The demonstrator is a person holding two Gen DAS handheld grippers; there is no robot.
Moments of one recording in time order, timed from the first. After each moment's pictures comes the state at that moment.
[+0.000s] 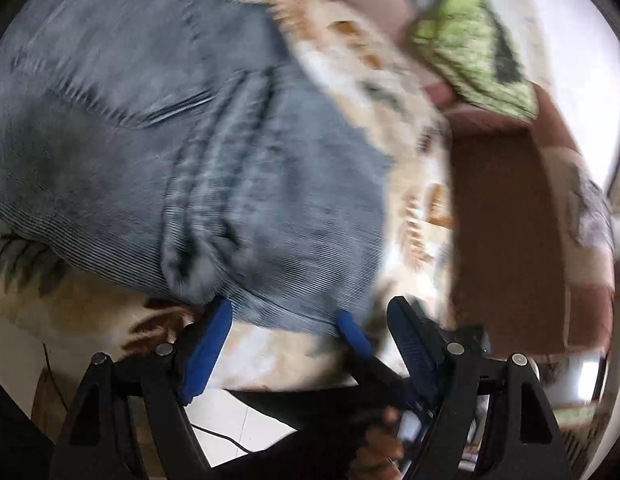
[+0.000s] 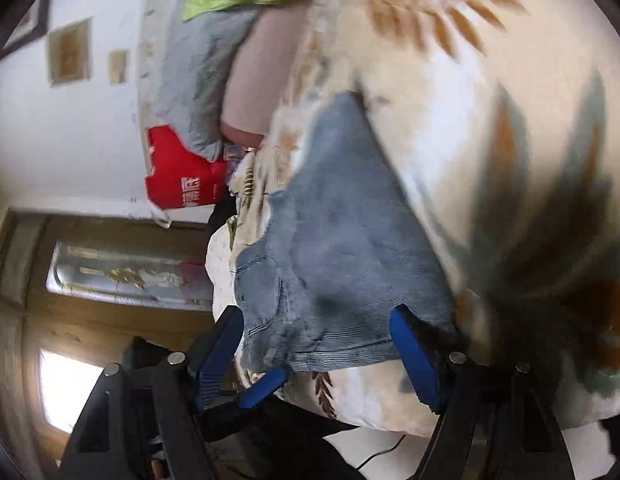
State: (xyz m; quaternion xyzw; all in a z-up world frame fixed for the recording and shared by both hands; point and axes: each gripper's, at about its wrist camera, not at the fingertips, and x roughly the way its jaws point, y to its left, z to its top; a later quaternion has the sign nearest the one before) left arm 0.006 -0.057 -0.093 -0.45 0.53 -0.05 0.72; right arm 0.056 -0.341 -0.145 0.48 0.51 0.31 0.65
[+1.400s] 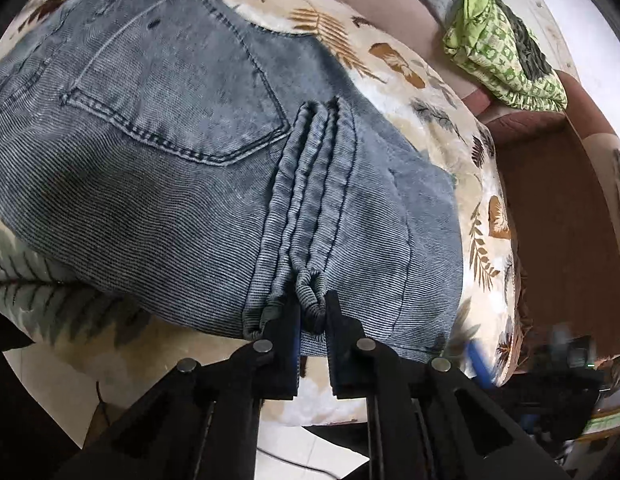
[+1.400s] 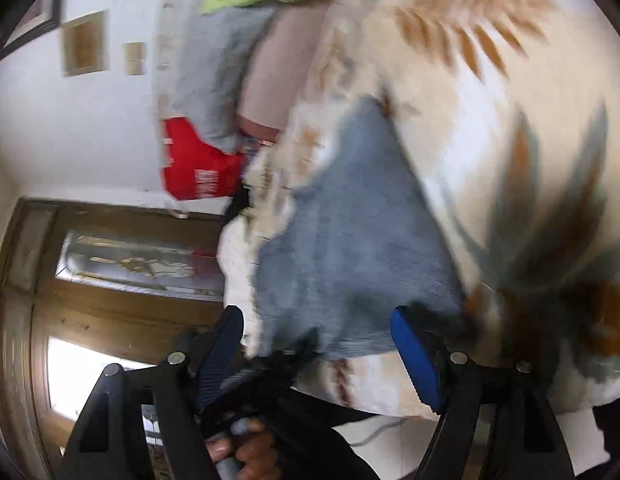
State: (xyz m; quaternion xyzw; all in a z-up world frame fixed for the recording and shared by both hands) left arm -0.004 -0.036 -0.104 -0.35 0.52 0.01 0.78; right arm 0.052 -0.353 -0.105 0.45 0.49 0.34 0.67
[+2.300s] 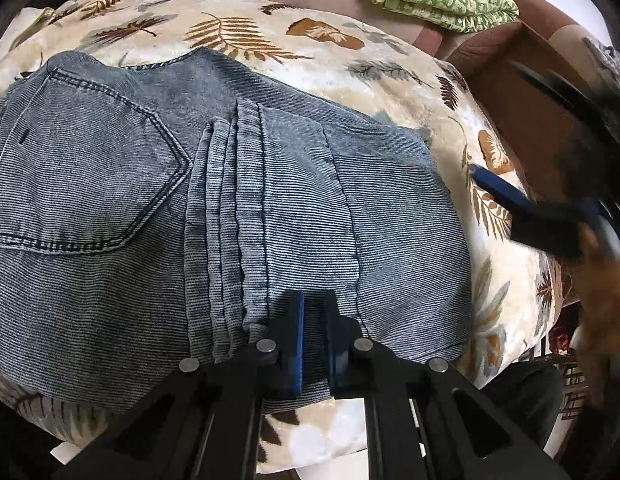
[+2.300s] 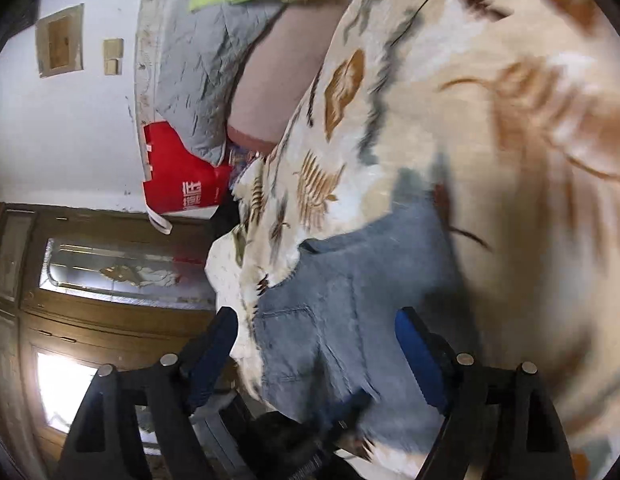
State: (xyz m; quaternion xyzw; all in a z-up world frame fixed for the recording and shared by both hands) left arm 0.035 -0.081 -0.096 -0.18 0.53 -0.05 0.82; right arm 0.163 -0.323 -0.085 0.42 0.54 0.33 0.65
